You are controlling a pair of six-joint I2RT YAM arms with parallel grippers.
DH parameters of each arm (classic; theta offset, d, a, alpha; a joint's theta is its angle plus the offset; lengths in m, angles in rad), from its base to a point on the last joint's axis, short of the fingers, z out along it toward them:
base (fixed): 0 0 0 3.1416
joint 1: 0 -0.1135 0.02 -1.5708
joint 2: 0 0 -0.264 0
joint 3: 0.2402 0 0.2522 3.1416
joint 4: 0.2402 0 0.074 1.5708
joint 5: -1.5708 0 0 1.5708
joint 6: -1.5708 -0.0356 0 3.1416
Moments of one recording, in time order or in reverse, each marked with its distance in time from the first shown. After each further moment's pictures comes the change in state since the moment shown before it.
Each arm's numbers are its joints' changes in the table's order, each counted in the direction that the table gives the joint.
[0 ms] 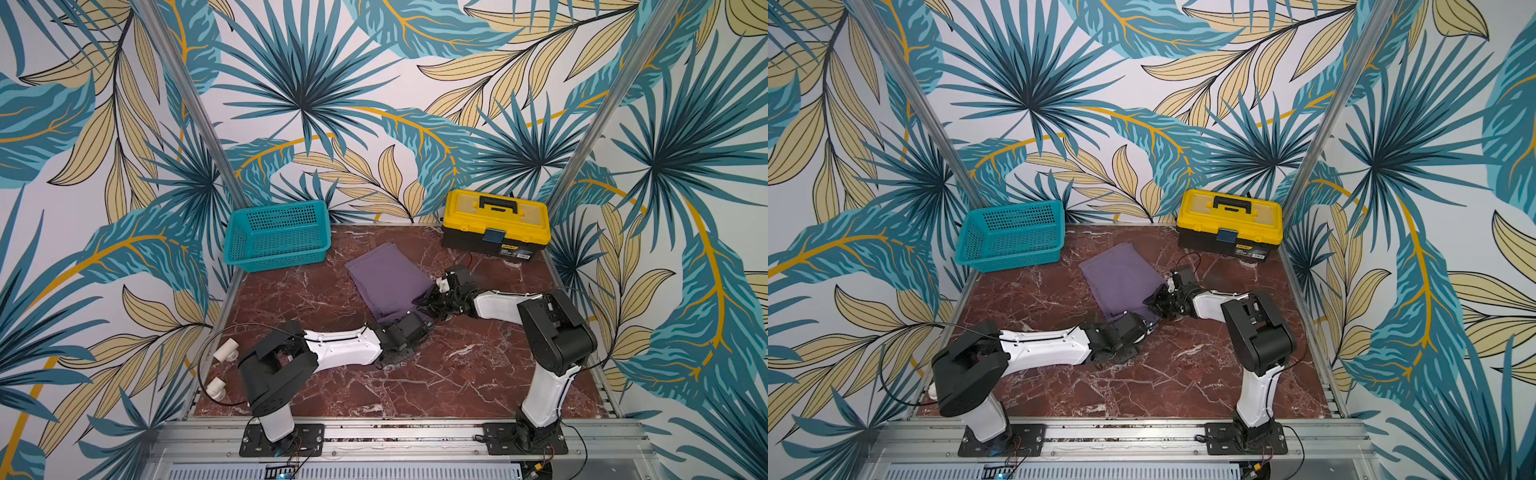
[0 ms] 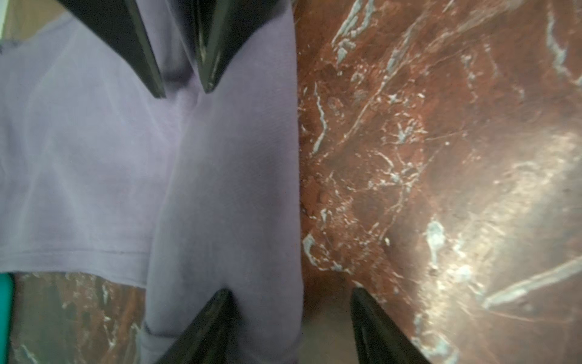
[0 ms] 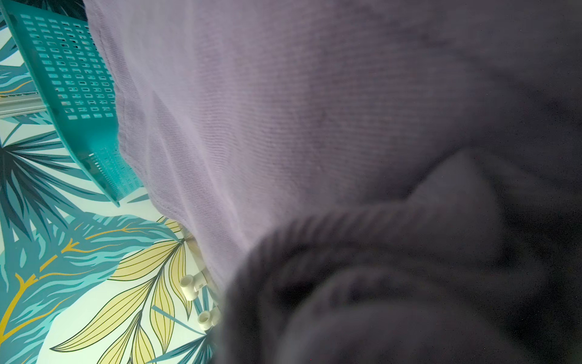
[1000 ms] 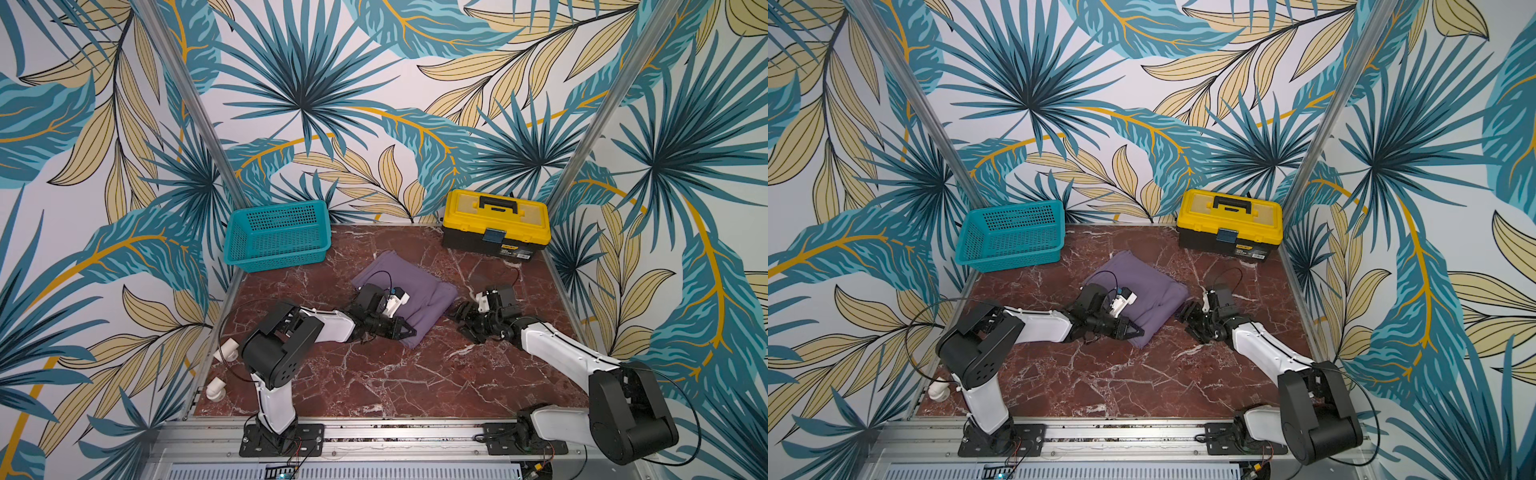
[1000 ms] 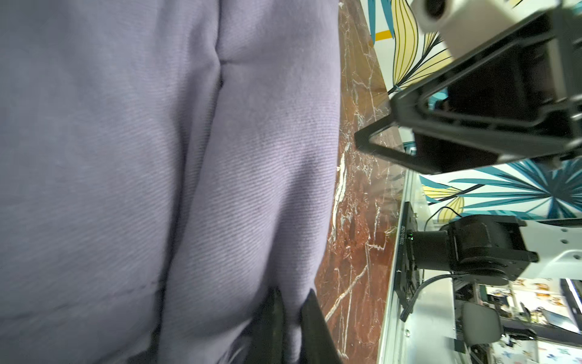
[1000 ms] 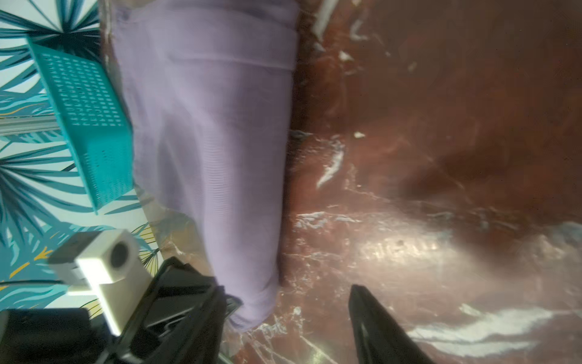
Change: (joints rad) left arm -0.377 -0.109 -0.159 -0.604 -1.105 0.675; right arm 0.123 0.547 -0.355 0.236 -0.112 0.106
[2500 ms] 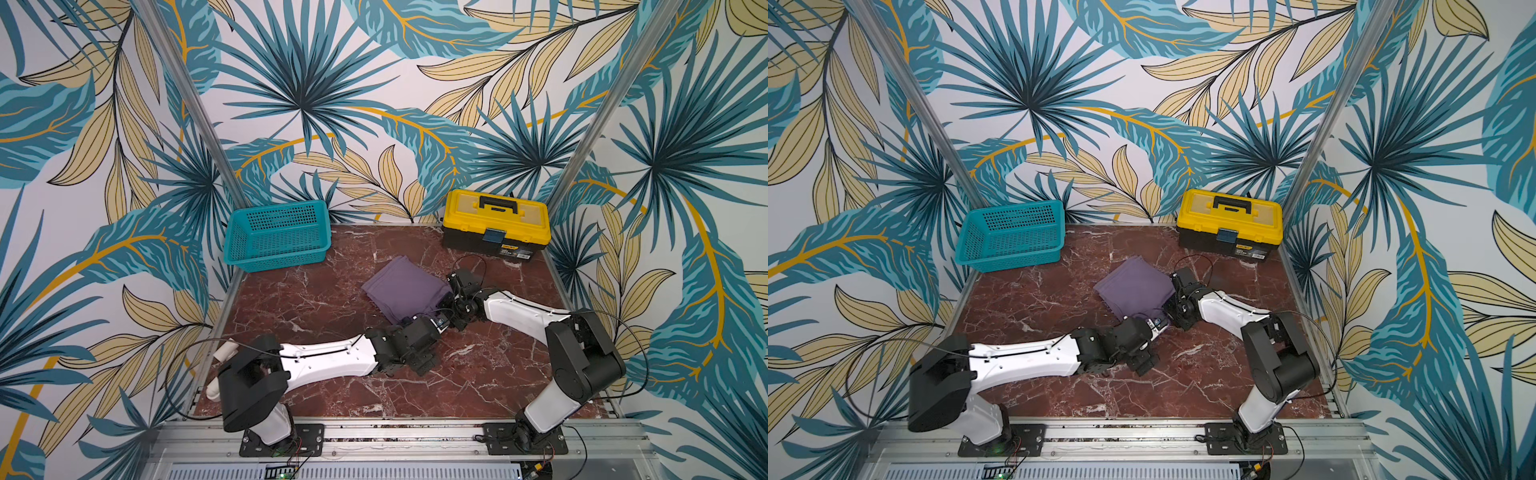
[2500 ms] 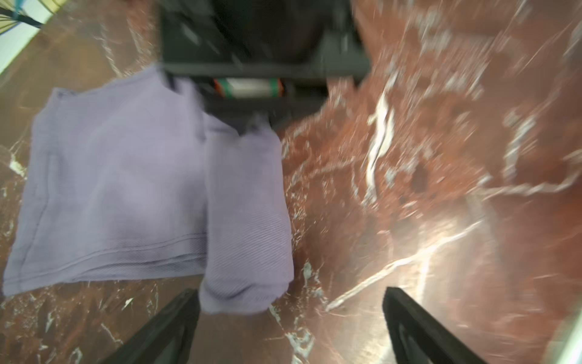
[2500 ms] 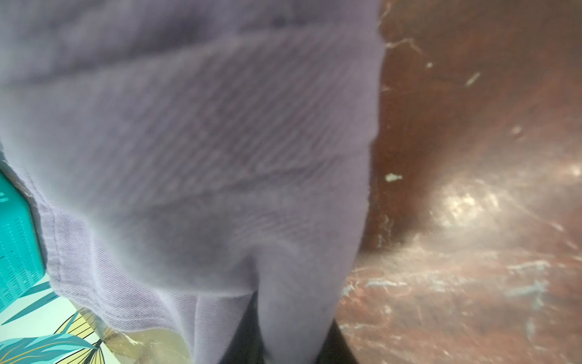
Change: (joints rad) left arm 0.513 0.200 0.201 0.595 1.046 -0.452; right arm -0.178 -0.338 0.362 0.242 -0.279 -0.184
